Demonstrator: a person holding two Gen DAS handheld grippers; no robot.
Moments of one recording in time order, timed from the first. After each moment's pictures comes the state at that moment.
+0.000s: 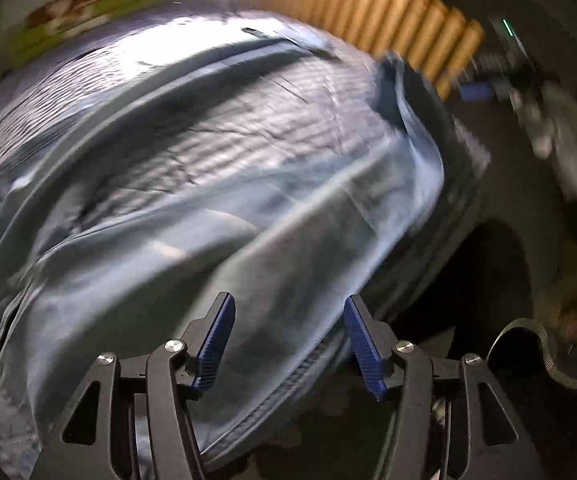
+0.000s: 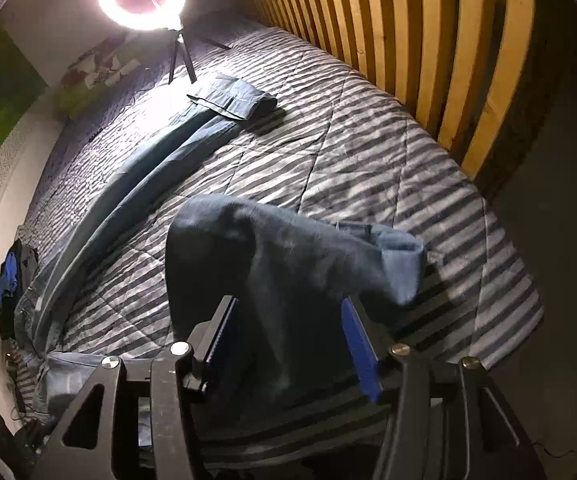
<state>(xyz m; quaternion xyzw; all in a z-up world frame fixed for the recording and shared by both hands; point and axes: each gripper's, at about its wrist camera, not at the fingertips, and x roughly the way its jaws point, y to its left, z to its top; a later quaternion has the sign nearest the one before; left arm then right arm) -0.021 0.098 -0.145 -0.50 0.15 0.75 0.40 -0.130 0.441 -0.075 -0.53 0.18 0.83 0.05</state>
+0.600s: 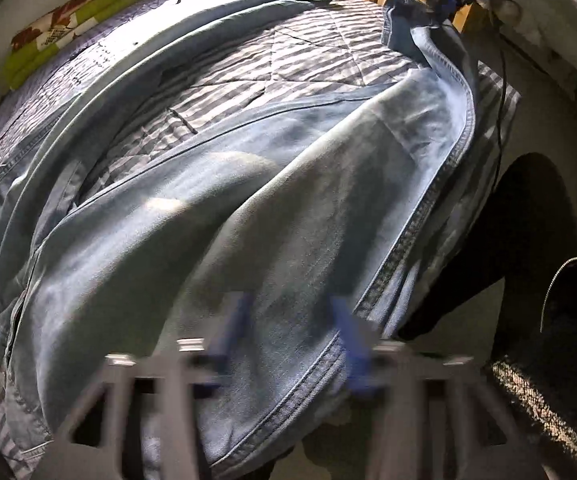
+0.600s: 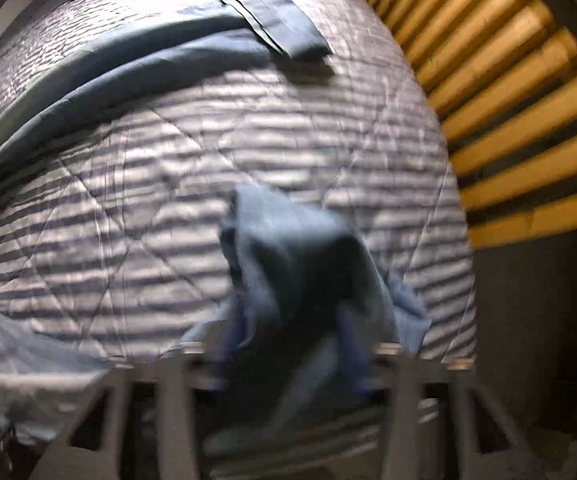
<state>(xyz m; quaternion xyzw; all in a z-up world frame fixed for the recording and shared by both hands) -0.015 0.090 -0.191 -0.52 0.23 0.74 0.36 -0.216 0.373 -0.122 -0.65 -0.06 0.75 0.08</state>
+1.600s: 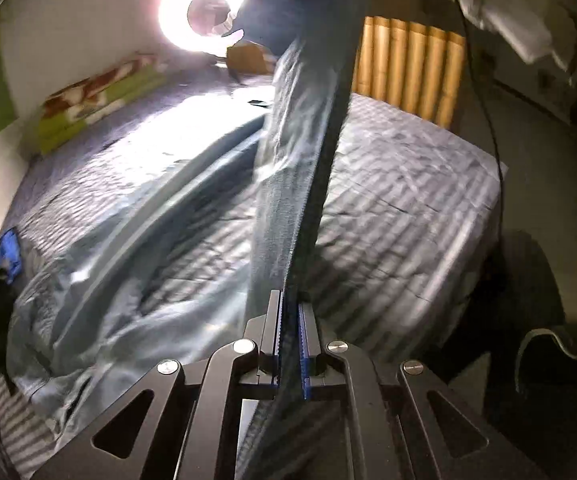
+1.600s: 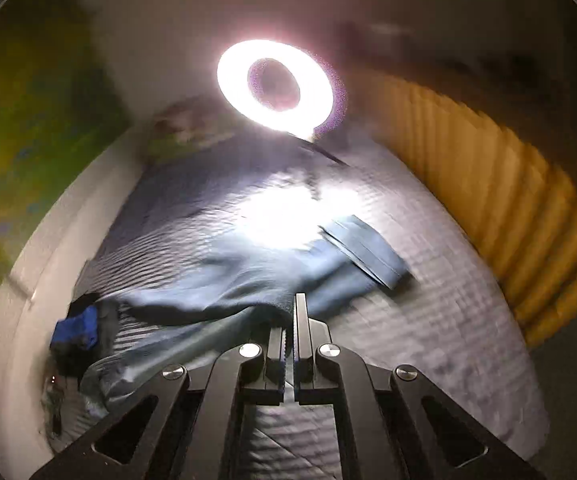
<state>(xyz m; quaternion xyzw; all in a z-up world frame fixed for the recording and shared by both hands) -0.005 0.106 -0.093 -0.38 0.22 0.82 0.38 -0.210 0.374 0.086 -0.40 0.16 0.90 -0.02</state>
